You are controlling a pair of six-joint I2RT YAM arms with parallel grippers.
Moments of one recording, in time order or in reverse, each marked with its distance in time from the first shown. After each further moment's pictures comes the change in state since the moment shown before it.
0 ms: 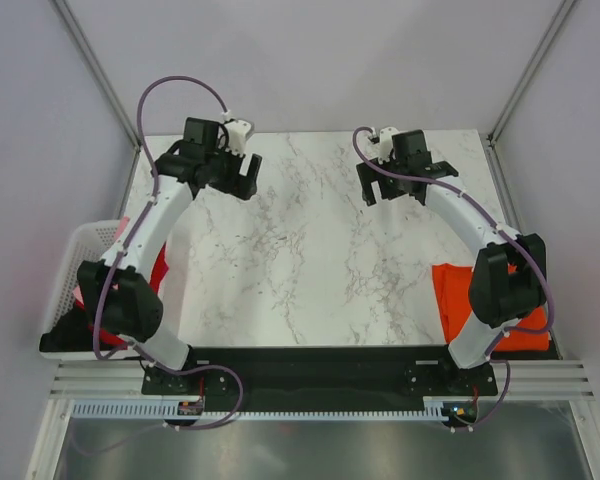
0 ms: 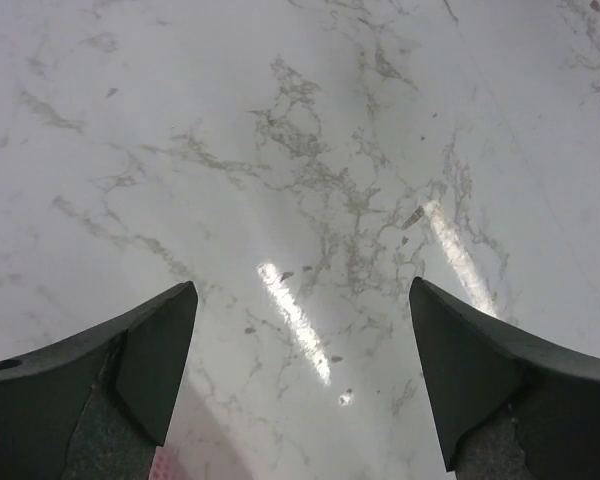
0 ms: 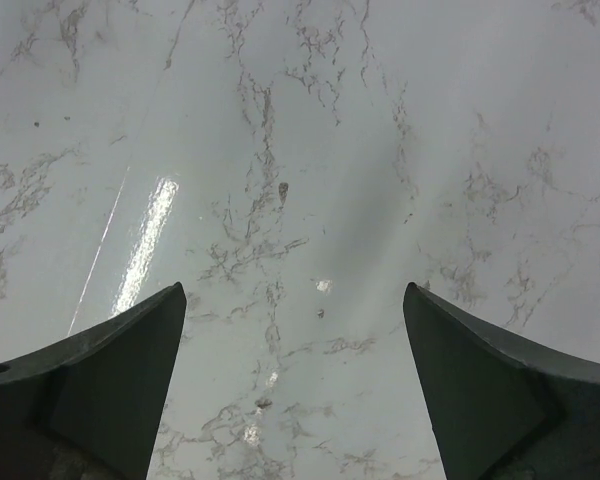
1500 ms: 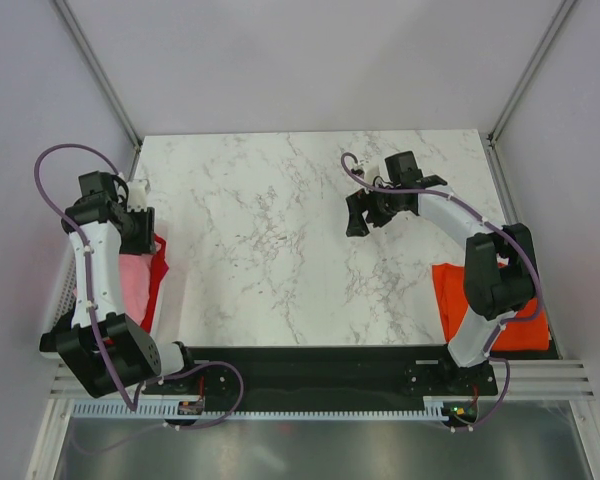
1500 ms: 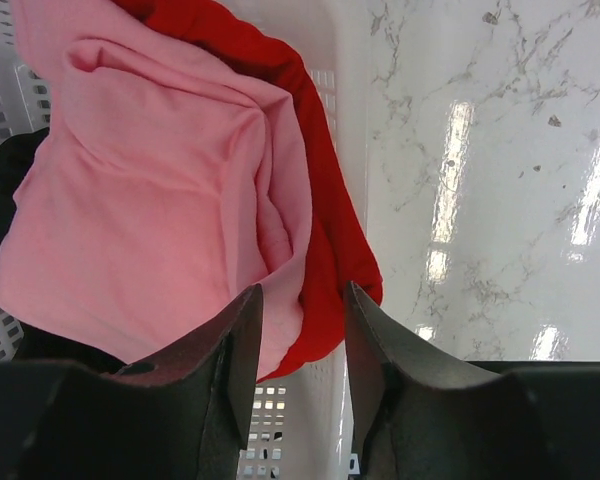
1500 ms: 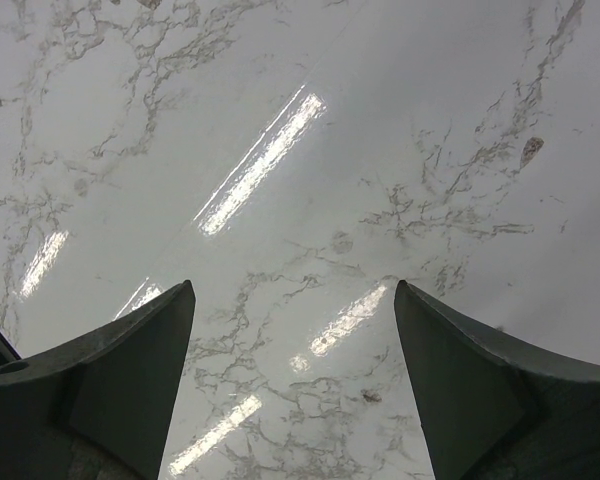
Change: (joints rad) left arm 0.605 -0.359 -0.339 -0.354 -0.059 0.152; right arm 0.001 0.056 -0.139 -0.017 -0.458 -0.127
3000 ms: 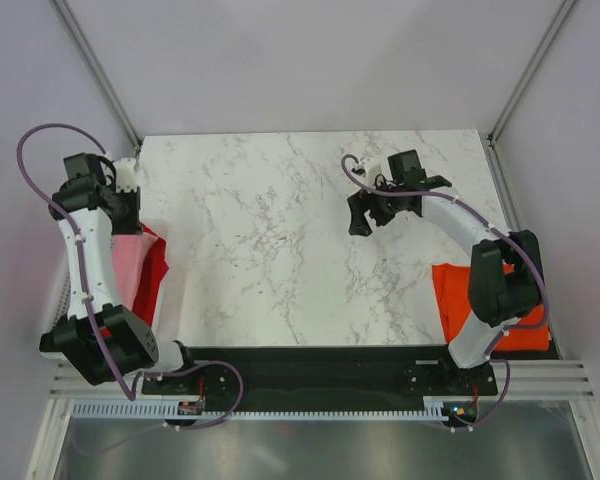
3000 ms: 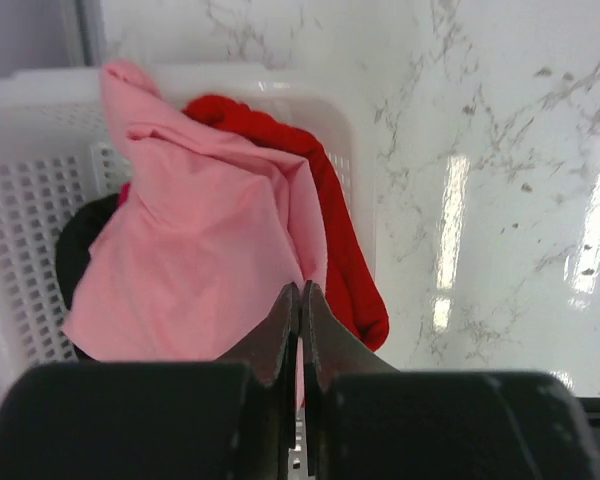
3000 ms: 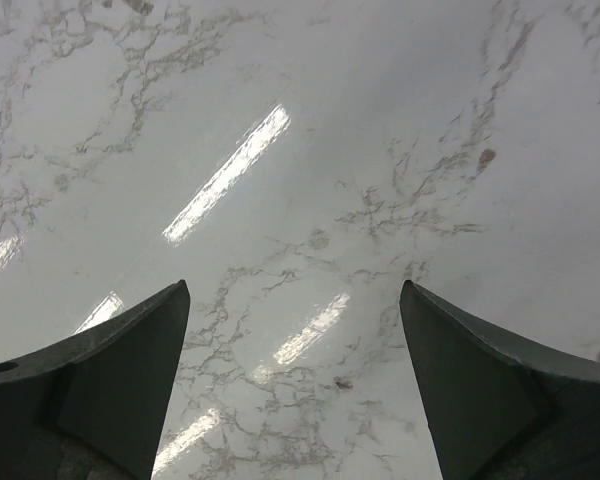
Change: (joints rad) left arm 0.020 0.067 0.116 0.009 0.030 0.008; right arm 0.000 -0.033 -0.030 0.000 0.019 -0.046
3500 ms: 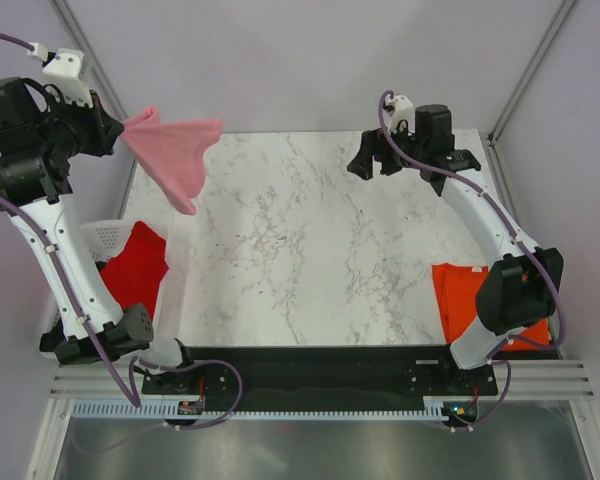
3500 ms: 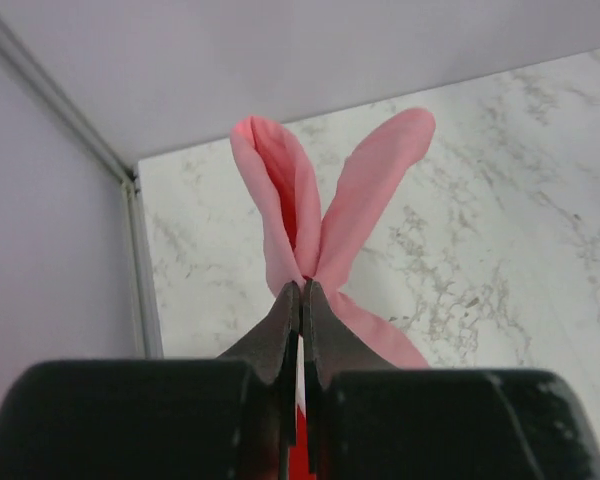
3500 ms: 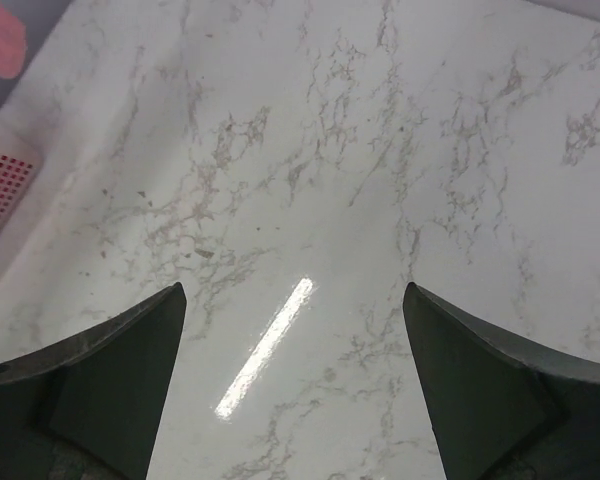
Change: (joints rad) left arm 0.002 0.126 0.829 -0.044 0.357 -0.065; right arm -0.039 -0.093 0.264 0.116 0.060 0.260
